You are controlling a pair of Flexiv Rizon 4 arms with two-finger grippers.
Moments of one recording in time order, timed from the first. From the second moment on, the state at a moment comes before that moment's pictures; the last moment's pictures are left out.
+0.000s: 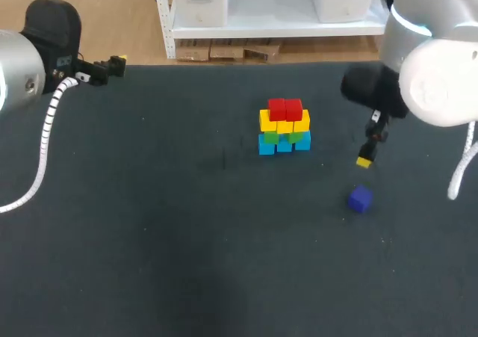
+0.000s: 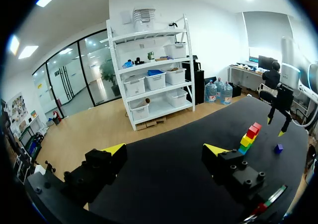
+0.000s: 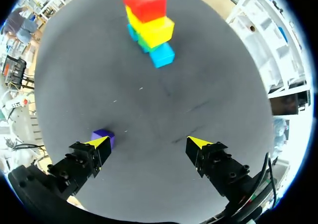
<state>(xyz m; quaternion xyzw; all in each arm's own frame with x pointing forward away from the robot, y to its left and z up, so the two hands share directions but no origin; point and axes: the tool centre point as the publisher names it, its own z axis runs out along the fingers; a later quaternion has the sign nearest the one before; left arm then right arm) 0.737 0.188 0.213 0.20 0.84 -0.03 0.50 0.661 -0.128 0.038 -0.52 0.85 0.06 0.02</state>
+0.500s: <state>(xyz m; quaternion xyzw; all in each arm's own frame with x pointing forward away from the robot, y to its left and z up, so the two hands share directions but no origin) 0.738 0.188 0.213 0.20 0.84 -0.03 0.50 0.622 -0.112 0.029 -0.53 0.84 0.08 0.00</state>
